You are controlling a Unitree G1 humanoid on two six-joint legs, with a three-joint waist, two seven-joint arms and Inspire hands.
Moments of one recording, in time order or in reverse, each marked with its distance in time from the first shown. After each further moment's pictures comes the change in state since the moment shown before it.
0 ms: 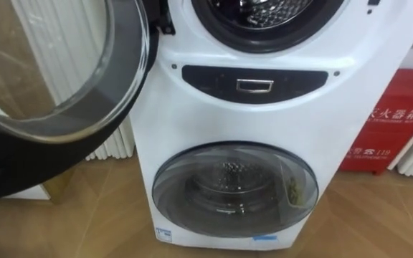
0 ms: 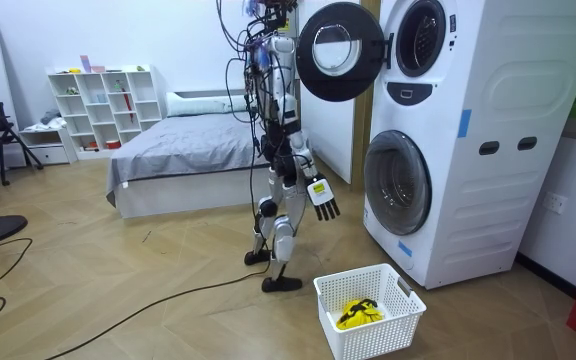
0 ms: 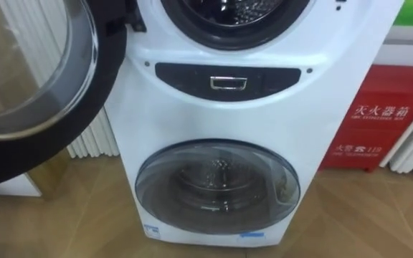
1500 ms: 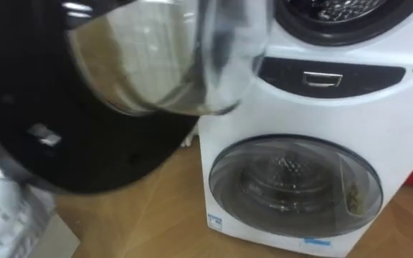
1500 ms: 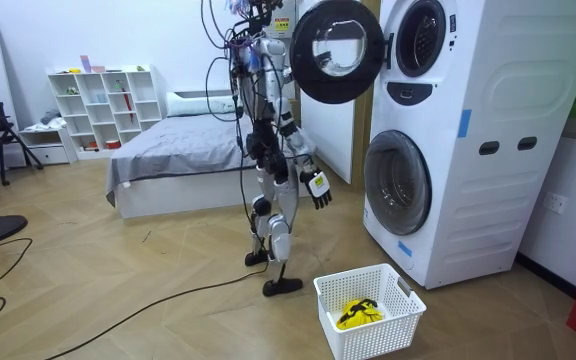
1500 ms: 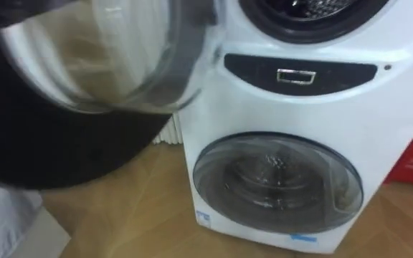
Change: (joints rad) left arm -0.217 0.177 -0.273 -1.391 0.209 0.172 -0.037; right arm -0.034 -0.052 0.077 -0.082 -0.142 0.026 0.107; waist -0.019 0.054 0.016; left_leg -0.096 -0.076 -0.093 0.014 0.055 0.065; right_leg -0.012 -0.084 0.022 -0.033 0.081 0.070
